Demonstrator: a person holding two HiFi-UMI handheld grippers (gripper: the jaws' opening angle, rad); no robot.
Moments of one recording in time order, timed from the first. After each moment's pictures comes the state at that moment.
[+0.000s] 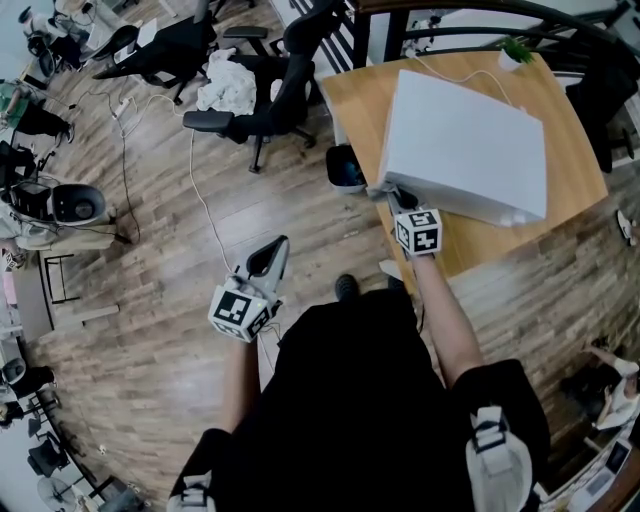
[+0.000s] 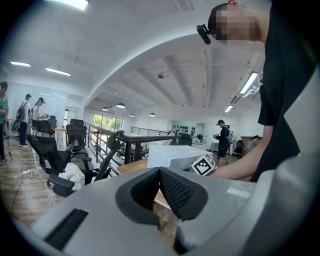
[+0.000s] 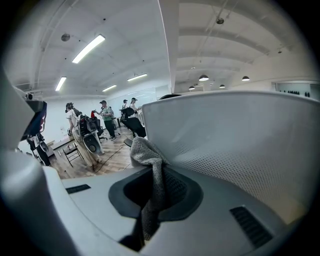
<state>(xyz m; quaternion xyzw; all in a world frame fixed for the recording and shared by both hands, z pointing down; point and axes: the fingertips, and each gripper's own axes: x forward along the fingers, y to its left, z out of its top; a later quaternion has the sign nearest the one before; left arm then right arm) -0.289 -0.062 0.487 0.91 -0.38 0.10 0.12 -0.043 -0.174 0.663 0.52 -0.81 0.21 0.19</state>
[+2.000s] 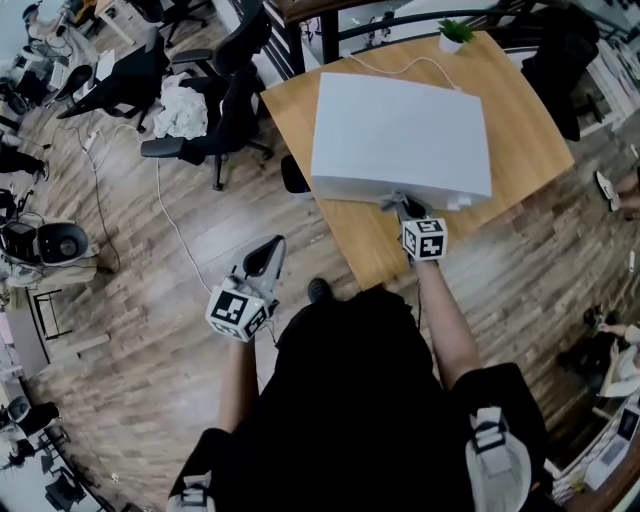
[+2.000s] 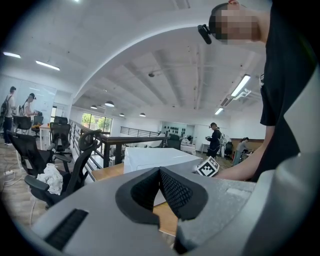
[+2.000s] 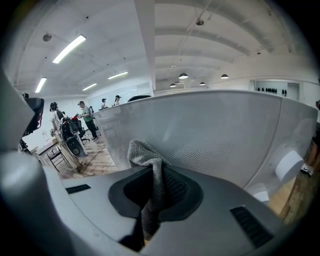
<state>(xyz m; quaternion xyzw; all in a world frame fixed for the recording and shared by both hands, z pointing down) -0.140 -0.059 0.469 0.94 -0.32 0.09 0.12 0.157 -0.109 0.667 0.60 -0.74 0.24 0.19</state>
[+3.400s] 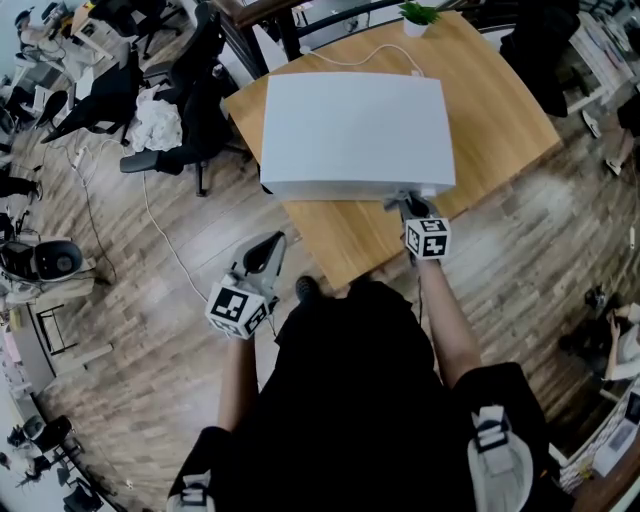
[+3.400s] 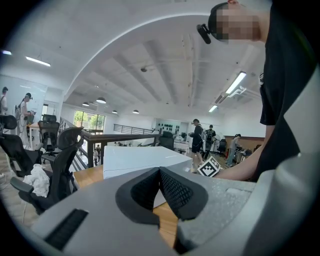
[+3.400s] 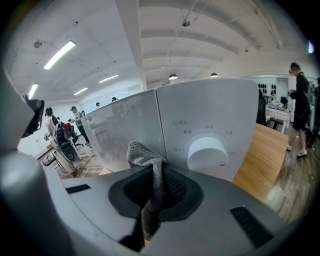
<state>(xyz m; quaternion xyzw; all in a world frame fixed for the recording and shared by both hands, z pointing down) -0.018 -0.050 0.465 0.95 -0.29 0.10 0.12 0.284 -0.071 0.671 0.63 -0.71 0.26 0.17</state>
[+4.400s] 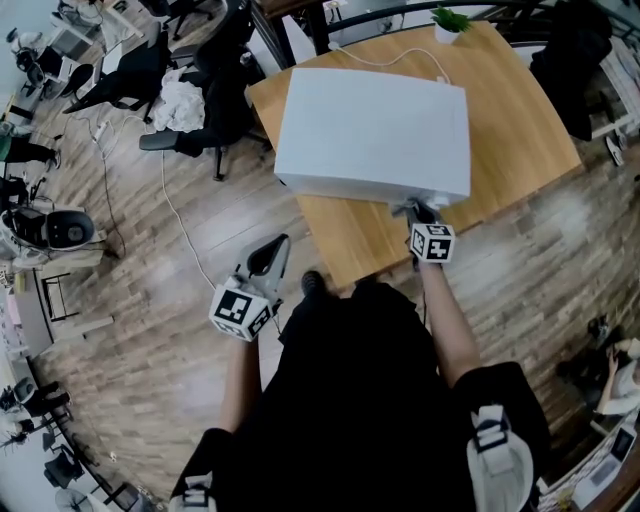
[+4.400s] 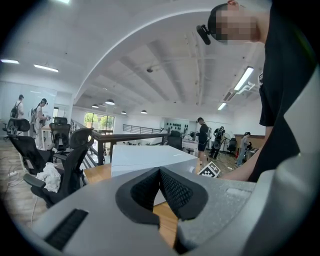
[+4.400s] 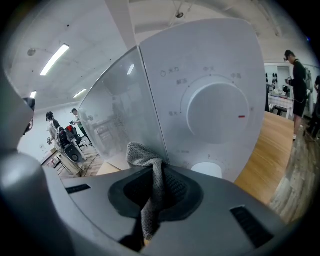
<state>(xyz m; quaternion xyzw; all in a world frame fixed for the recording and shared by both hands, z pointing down) -0.026 -0.032 0.468 0.93 -0.34 0.11 0.12 0.283 -0.072 0.718 0.61 -0.71 0.30 0.17</state>
